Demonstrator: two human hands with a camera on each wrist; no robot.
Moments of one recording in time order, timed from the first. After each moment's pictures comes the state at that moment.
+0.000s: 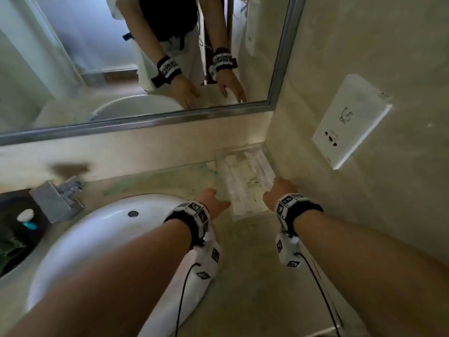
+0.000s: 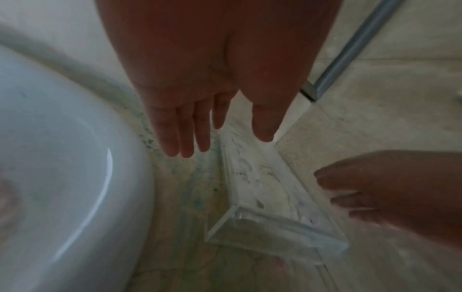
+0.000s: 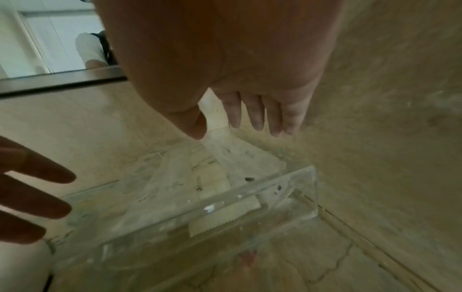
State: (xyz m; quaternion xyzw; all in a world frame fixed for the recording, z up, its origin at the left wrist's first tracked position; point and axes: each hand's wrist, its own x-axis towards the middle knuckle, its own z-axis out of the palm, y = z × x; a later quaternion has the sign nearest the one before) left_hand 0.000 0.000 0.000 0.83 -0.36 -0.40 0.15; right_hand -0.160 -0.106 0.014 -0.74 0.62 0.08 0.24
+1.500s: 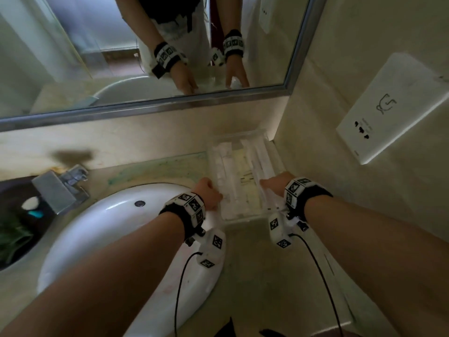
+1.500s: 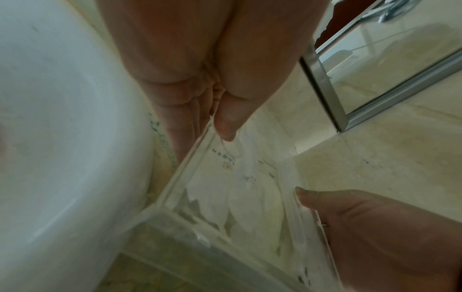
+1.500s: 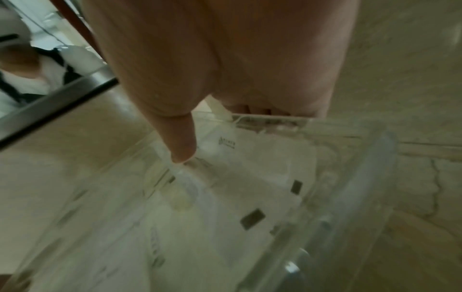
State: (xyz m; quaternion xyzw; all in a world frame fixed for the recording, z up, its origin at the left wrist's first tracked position) left_hand 0.036 0.003 -0.022 0.80 -0.22 -0.46 0.30; right_hand -0.130 -0.118 0.001 -0.63 0.65 0.11 0.41
